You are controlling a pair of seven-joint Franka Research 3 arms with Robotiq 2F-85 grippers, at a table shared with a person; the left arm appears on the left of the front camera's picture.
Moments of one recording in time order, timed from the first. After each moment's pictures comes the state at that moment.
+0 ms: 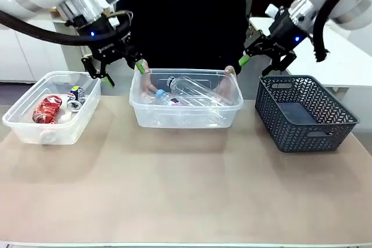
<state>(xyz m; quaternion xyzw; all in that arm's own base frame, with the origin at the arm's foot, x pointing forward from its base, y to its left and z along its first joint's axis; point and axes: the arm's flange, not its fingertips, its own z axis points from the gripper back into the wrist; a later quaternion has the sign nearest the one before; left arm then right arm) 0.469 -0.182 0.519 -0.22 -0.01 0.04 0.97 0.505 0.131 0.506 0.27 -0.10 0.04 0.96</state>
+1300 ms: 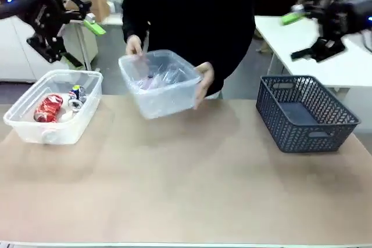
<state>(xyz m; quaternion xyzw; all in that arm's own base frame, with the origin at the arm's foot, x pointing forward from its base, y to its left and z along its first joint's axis) 0.366 -0.059 0.586 -0.49 0.06 -0.07 0.87 0.337 0.044 0.593 0.55 -0.09 -0.02 0.83</state>
